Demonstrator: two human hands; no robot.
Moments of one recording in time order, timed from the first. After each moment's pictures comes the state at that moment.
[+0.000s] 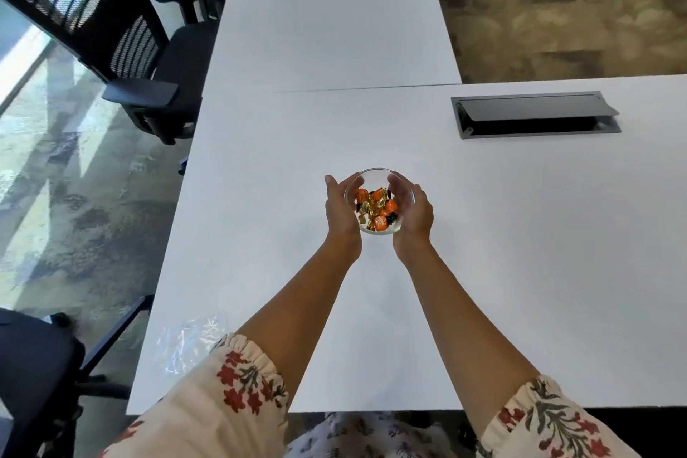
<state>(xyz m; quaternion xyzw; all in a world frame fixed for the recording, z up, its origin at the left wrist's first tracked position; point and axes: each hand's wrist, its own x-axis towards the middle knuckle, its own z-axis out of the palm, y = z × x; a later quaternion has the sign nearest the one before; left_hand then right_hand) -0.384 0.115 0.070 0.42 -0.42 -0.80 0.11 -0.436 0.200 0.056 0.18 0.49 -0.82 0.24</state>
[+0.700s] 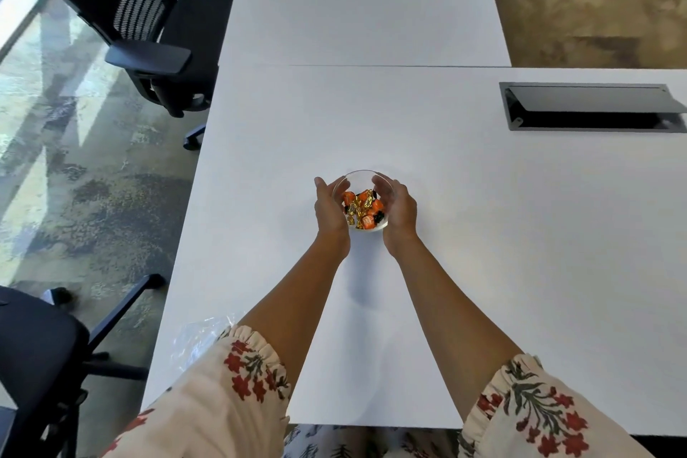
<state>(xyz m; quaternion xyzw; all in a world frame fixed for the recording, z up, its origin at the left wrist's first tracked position) -0.362 0.027 -0.001 0.47 -0.37 -0.80 0.13 -0.420 0.110 -0.009 0.18 0.58 -0.74 0.30</state>
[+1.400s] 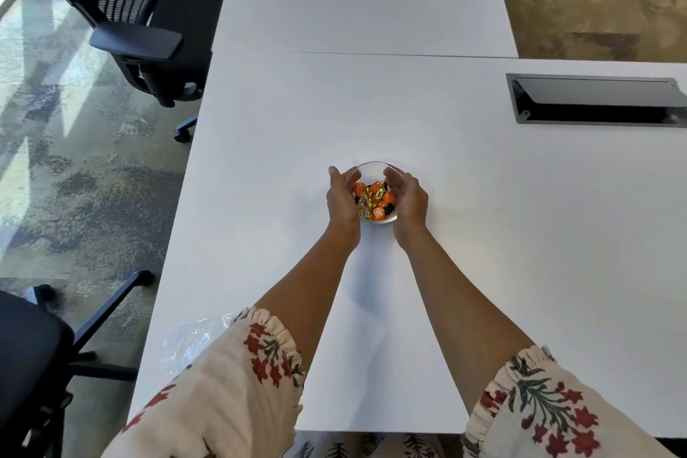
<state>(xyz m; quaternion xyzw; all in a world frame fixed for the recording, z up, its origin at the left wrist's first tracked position) -0.380 0.028 -0.022 0.46 -0.39 -0.80 0.09 -0.439 0.109 -0.041 0.18 0.59 -0.74 0.25</state>
